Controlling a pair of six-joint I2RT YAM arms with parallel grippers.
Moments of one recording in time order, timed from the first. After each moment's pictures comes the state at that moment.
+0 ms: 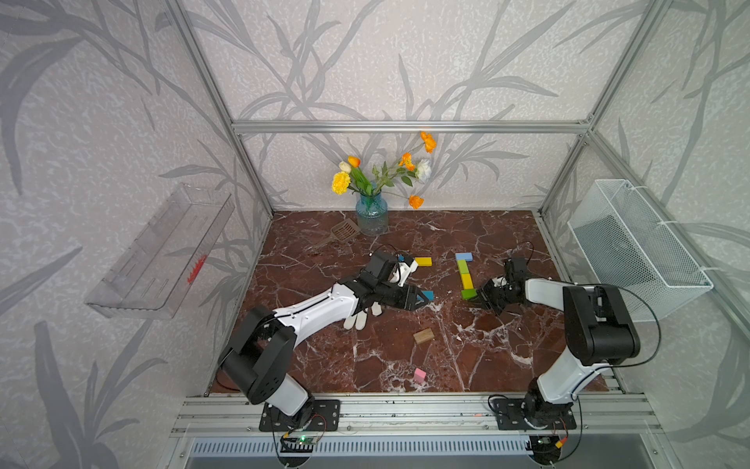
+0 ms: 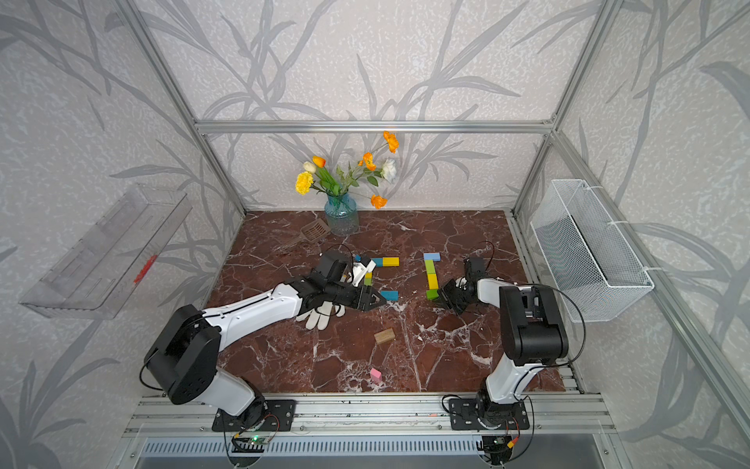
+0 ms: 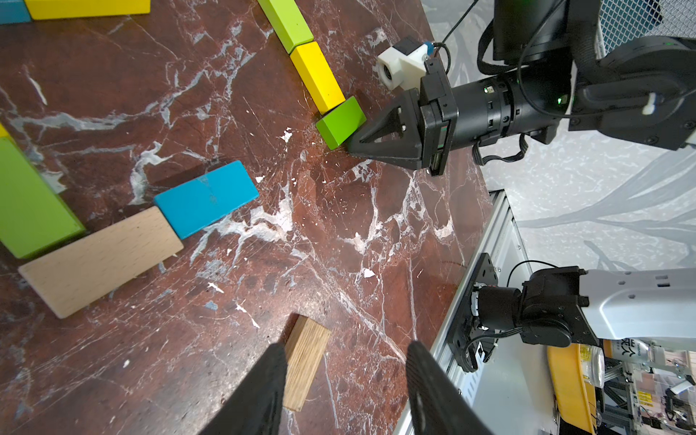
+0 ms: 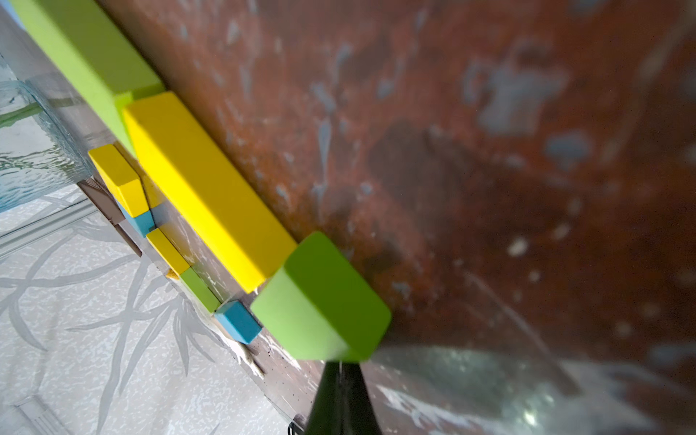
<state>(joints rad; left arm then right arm) -0.65 1.55 0.97 -0.20 0.56 -0.45 0.04 1.68 0.80 -0.32 -0.62 0.93</state>
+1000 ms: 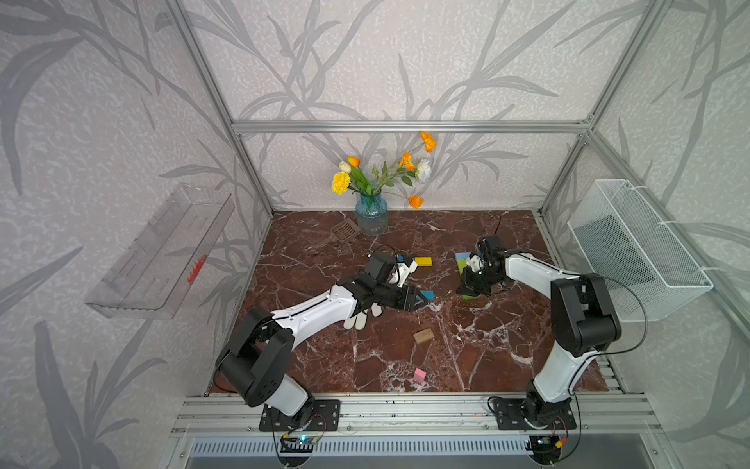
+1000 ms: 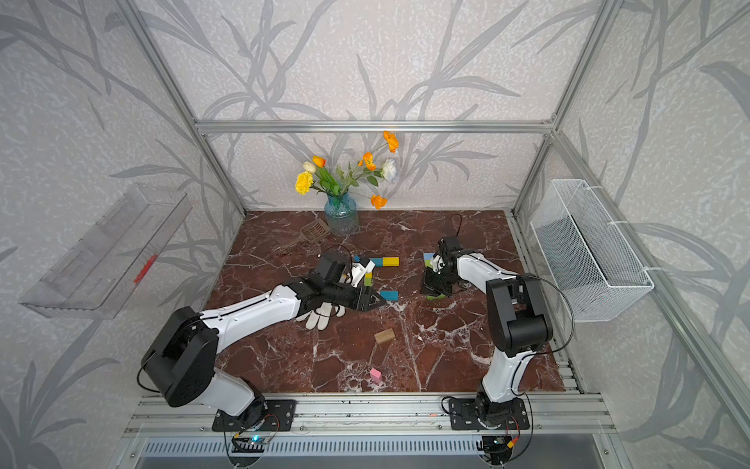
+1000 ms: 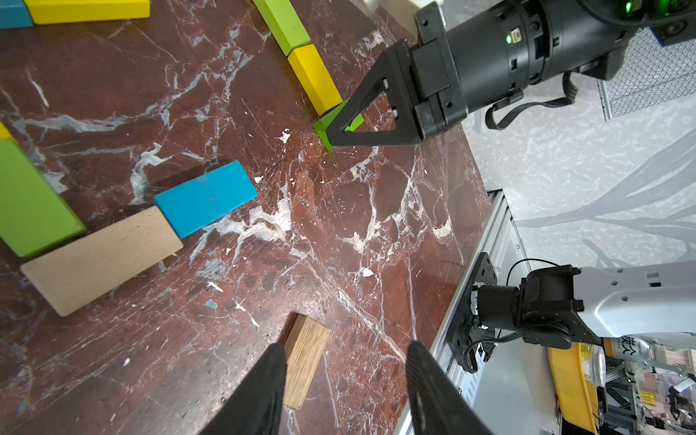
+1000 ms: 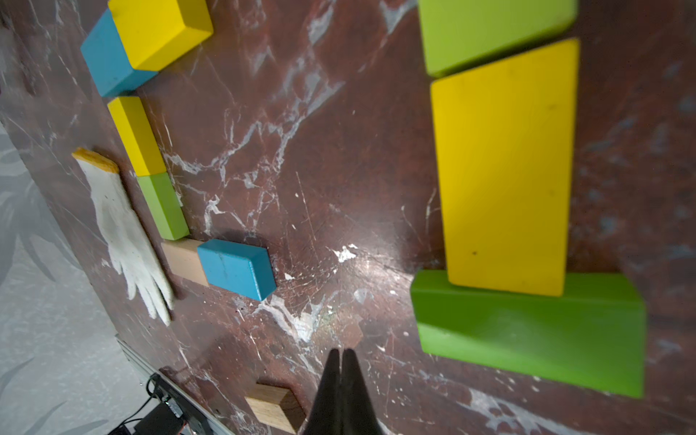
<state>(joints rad) -0.65 1.53 0.95 -0.18 0.56 -0.44 0.22 1.81 1.16 -0.67 -0.49 0.44</state>
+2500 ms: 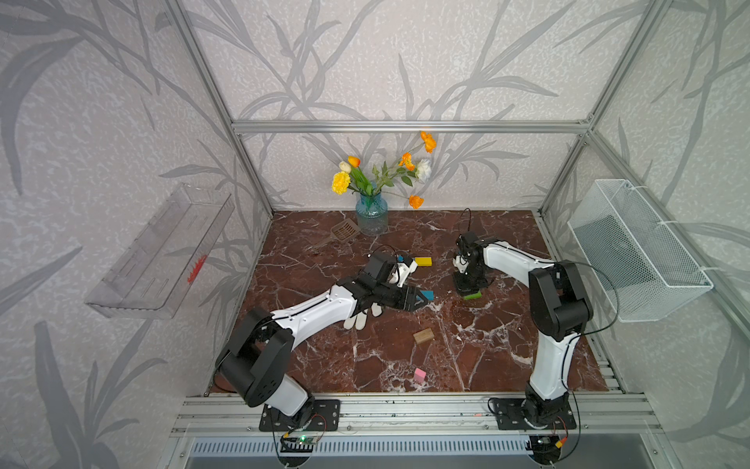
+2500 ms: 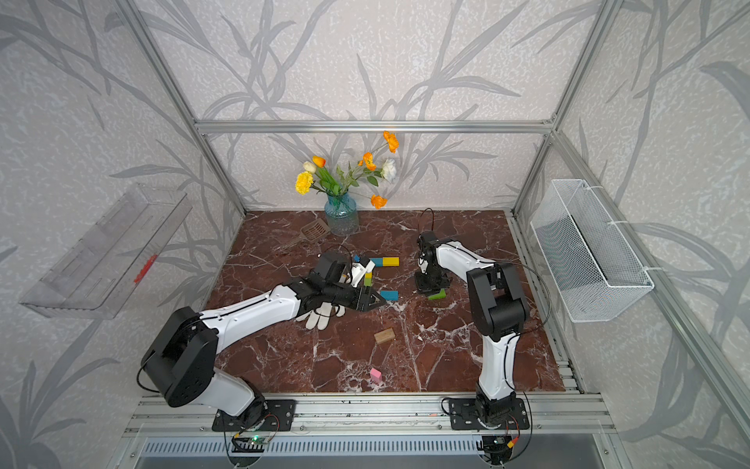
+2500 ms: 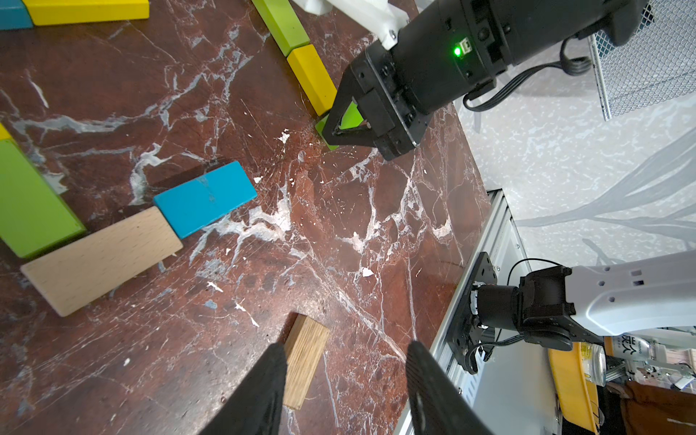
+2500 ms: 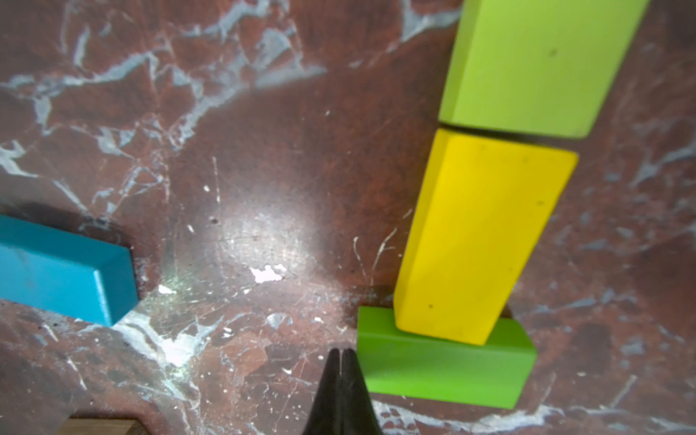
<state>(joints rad) -0.65 1.53 0.95 -0.18 0.56 -0.44 0.33 1.97 1.39 -0.93 -0.11 0.17</state>
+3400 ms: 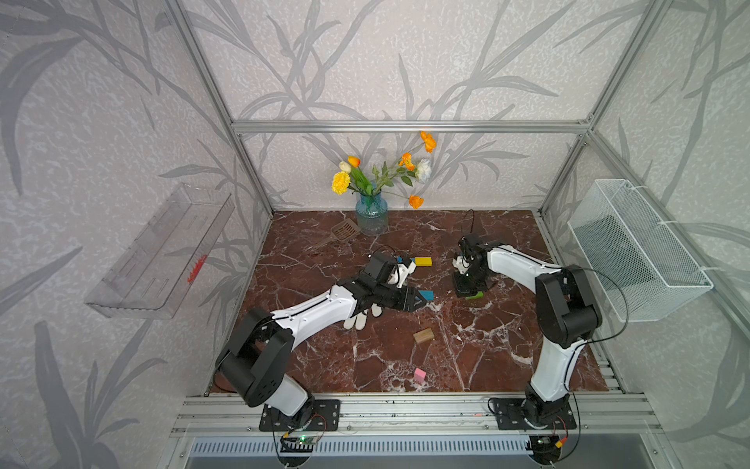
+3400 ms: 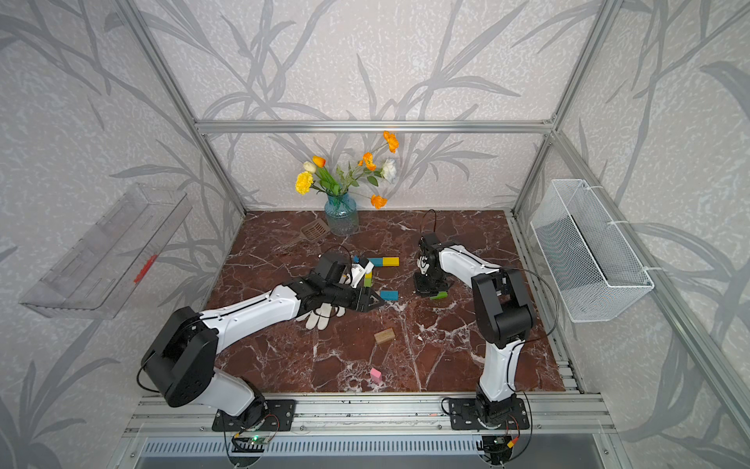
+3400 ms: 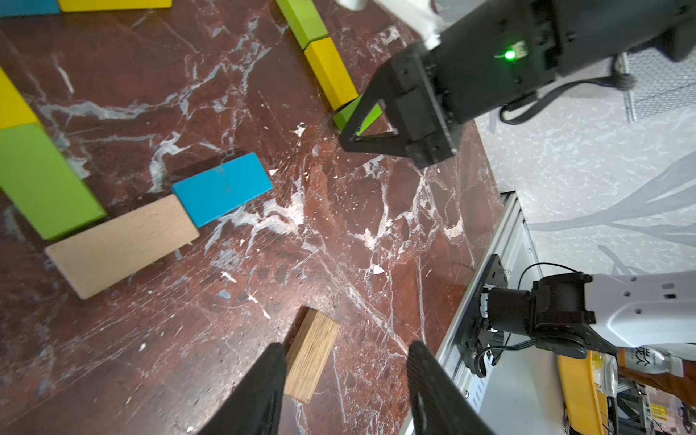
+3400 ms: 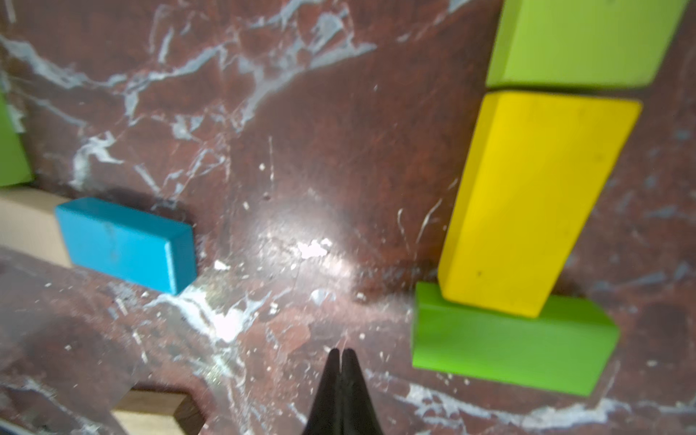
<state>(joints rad) -0.65 1.53 0.95 -0.23 0.51 -0.45 0.33 1.87 1.29 -0.86 -0.22 0.23</state>
